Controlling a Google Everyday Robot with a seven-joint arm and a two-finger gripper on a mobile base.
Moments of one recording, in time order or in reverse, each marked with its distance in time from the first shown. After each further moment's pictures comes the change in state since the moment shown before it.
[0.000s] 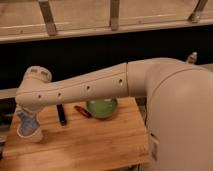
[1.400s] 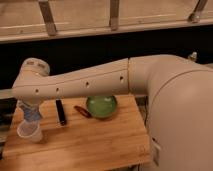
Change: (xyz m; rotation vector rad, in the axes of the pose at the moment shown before) arm -0.008 -0.029 -0.020 0.080 0.002 0.026
